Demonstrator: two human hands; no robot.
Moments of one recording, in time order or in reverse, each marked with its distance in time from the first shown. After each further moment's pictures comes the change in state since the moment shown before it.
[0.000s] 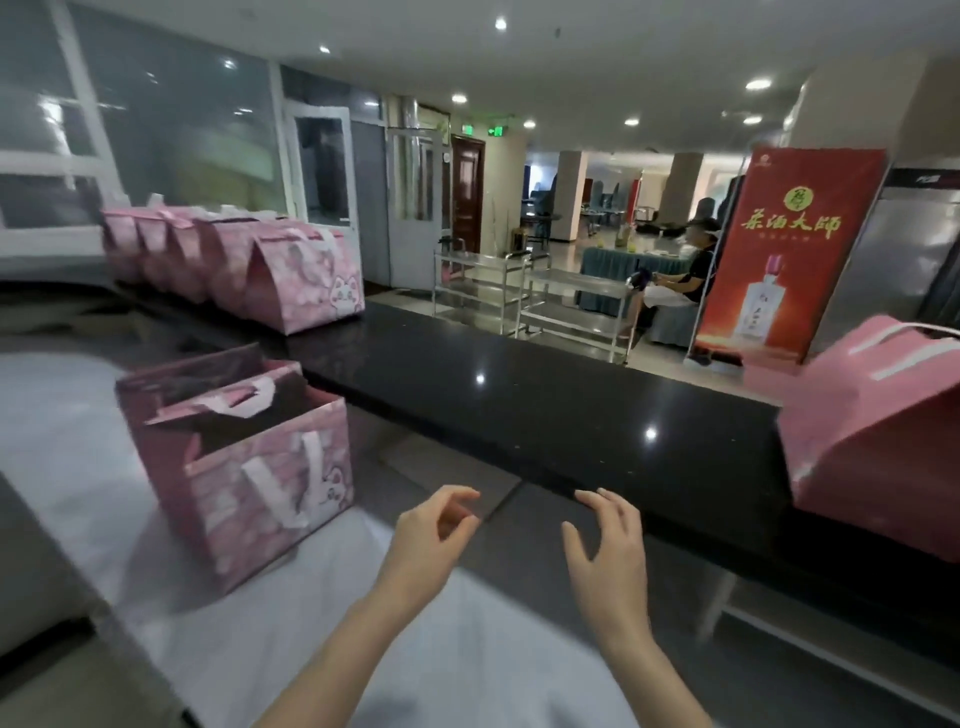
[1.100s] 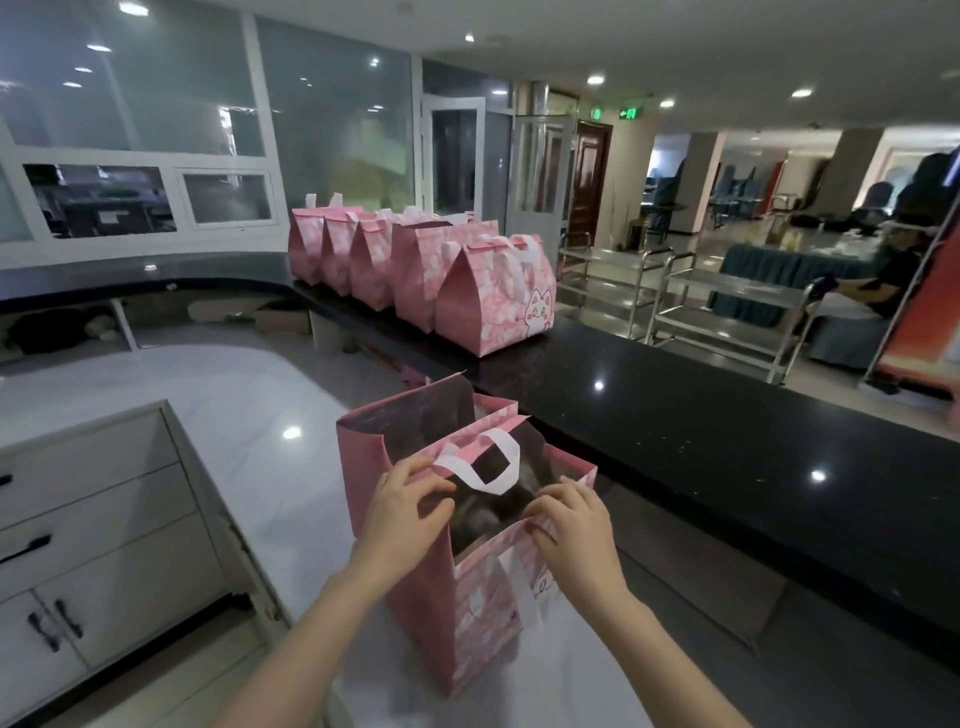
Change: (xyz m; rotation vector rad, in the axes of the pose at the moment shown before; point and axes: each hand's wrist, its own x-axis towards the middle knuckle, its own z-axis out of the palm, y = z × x) left_hand 0.120 -0.192 -0.324 0.404 0.250 -0.071; right_hand 0.067 -0.187 0.358 -0.244 -0.425 -0.374
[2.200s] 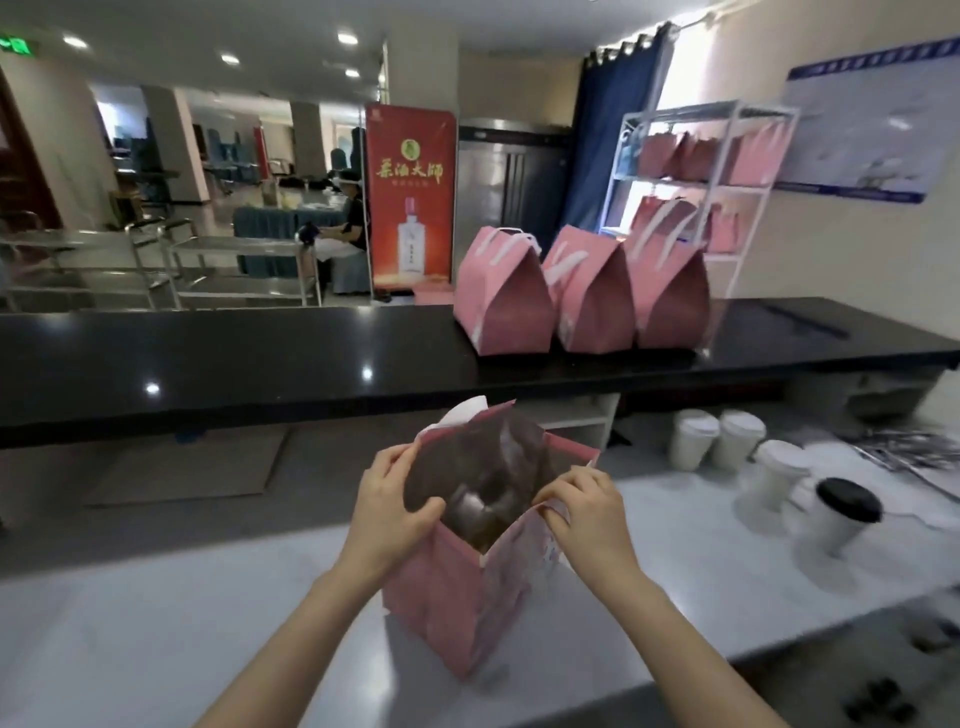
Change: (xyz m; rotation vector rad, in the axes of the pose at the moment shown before) left_hand -0.305 0.350 0.175 -0.495 -0.672 0.559; right_hand -0.497 0.106 -0.305 -0.449 0.461 0.795
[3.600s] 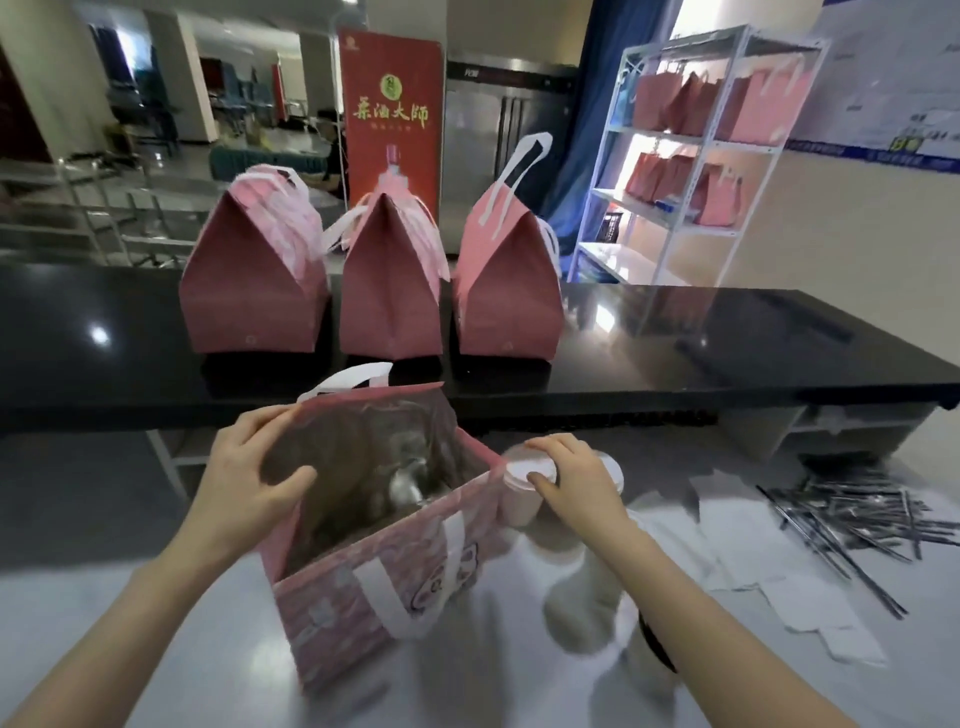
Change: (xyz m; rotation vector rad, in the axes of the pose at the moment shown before) left_hand 0.154 0.141 0.296 0.180 0.118 -0.106; right_hand 0.208 0.450 -0.065 0.081 -0.209 -0.082
